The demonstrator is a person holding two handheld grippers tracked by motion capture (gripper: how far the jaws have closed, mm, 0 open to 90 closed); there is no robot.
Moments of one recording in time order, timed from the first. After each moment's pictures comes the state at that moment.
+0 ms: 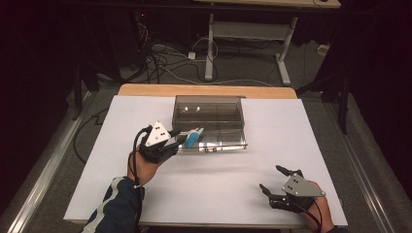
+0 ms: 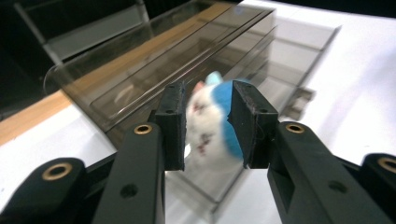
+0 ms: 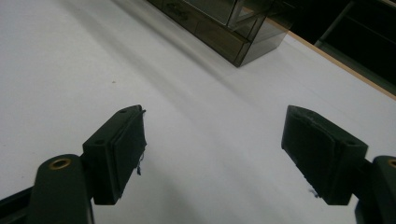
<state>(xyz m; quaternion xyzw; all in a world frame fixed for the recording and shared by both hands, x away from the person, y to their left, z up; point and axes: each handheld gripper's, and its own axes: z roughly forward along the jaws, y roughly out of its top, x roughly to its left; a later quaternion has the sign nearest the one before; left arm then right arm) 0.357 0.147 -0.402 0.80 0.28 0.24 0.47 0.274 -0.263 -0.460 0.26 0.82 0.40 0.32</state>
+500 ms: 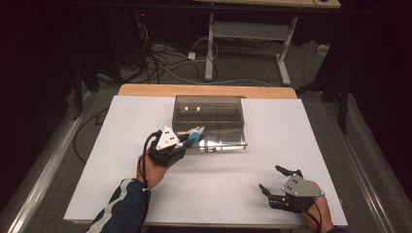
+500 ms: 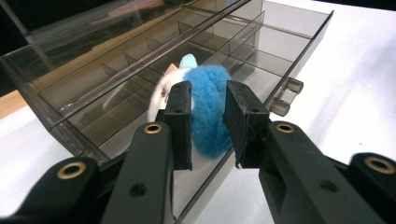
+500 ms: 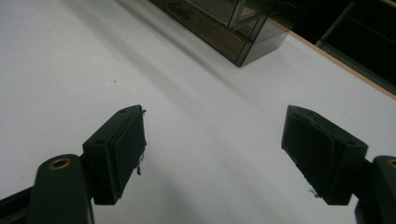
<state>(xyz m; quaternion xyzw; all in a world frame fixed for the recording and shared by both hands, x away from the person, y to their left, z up) 0.365 0.130 -0.426 0.81 0.29 0.22 0.46 0.274 -0.262 -0.460 0.26 0.82 0.40 0.32</state>
